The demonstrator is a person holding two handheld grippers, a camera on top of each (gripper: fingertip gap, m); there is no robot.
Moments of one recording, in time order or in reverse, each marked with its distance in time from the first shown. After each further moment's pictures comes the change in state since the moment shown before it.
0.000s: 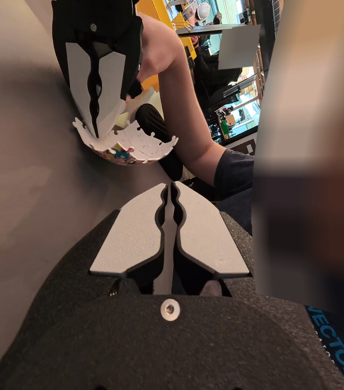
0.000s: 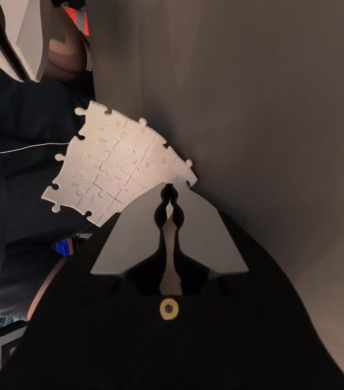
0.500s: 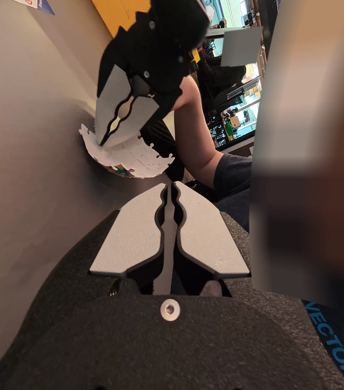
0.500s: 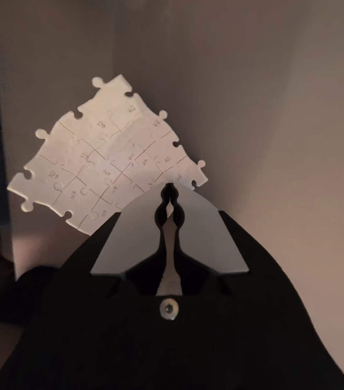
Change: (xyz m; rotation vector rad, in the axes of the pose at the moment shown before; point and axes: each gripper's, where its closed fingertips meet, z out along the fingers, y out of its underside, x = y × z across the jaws) left arm 0.005 -0.006 -0.006 0.011 -0.023 0.014; right arm 0.003 0.001 0.002 -0.015 0.521 -0.347
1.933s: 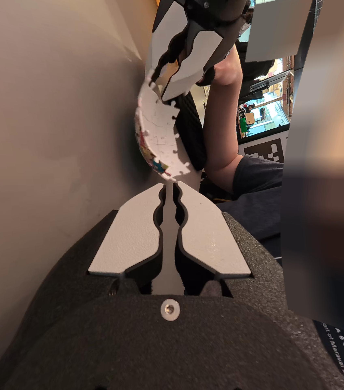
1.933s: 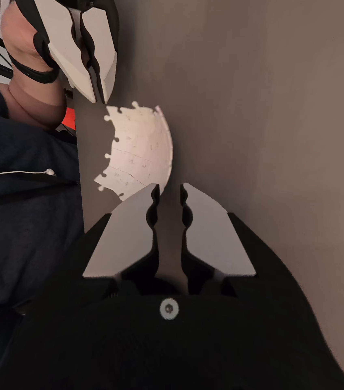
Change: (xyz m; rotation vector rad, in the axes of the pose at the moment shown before) left arm -0.042 0.037 0.019 -0.063 -0.077 -0.112; right arm -0.008 0.020 -0.029 0.326 -0.183 0.423
